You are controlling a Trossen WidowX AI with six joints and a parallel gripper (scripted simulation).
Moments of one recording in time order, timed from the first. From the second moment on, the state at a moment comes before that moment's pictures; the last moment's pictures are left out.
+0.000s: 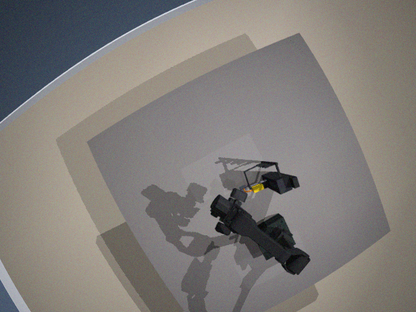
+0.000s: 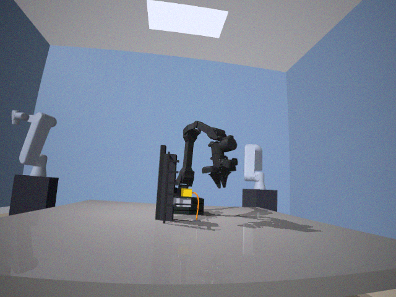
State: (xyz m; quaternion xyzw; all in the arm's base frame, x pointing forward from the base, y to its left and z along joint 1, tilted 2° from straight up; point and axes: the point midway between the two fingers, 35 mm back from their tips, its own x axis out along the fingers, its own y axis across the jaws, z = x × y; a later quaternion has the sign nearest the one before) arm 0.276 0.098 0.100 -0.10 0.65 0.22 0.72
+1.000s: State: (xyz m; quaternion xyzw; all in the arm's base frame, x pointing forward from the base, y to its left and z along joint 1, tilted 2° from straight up) arm 0.274 -0.012 0.087 -0.40 0.57 0.42 0.59
